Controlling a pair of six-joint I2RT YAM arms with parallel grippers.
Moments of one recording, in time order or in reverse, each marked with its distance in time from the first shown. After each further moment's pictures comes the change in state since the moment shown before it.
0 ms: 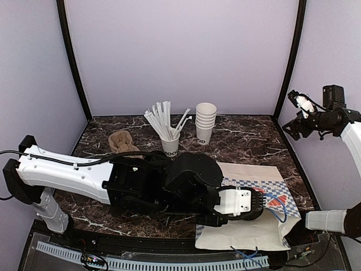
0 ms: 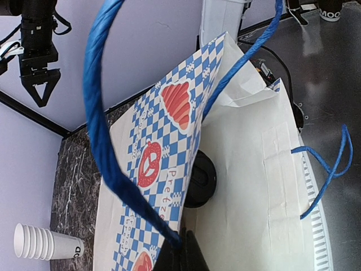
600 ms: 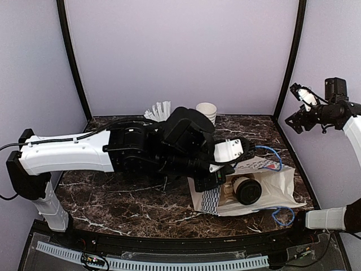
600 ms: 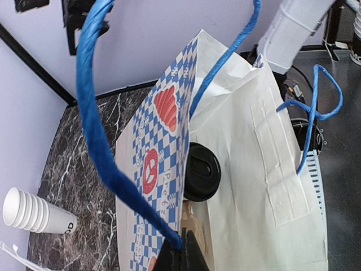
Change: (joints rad) left arm 0.177 0.028 0.171 -0.147 0.111 -0.166; right arm 0.004 0.040 0.112 -0.036 0.046 -0.002
